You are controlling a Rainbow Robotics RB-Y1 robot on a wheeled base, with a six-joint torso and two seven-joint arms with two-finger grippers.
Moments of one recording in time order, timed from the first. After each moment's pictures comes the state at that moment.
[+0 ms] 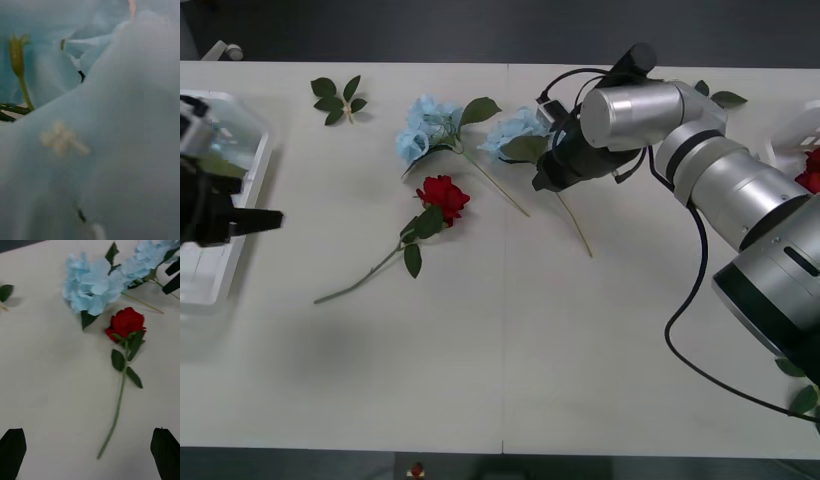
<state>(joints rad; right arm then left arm) -1.13 -0.29 0.56 -0.57 -0.91 0.91 1.83 -0.16 0.74 0.27 -1.81 1.30 1.32 -2.16</state>
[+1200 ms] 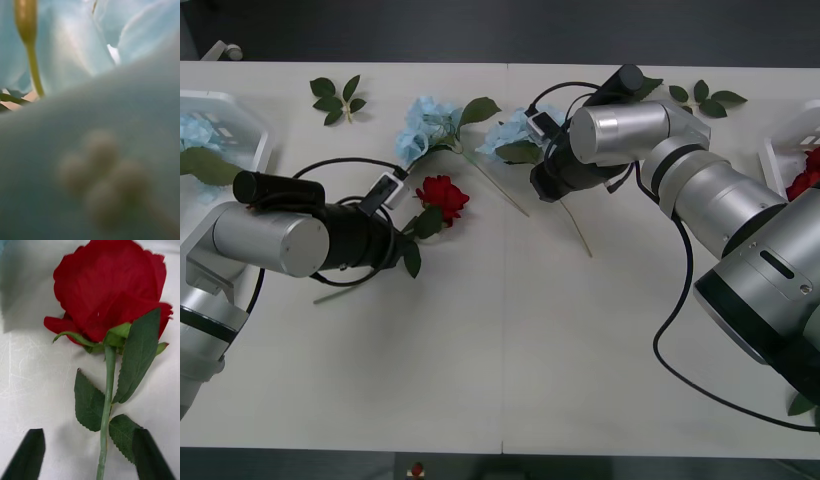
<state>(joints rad) -1.13 -0.24 0.56 -0.49 -0.89 0.82 1.94 -0.36 0.51 -0.27 -1.53 0.72 0.96 -1.99</state>
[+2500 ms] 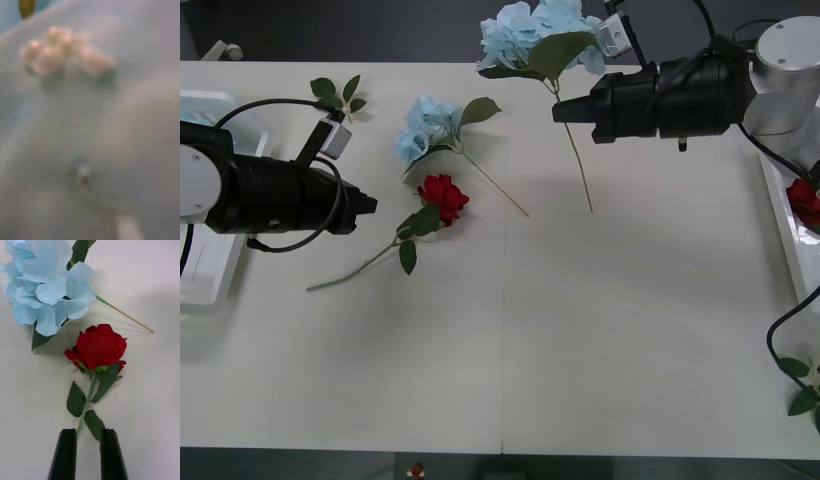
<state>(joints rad) -0.90 -0.66 0.44 -1.02 -2.03 1.06 2.54 -0.36 0.53 0.05 -1.65 1.07 1.26 -1.99</state>
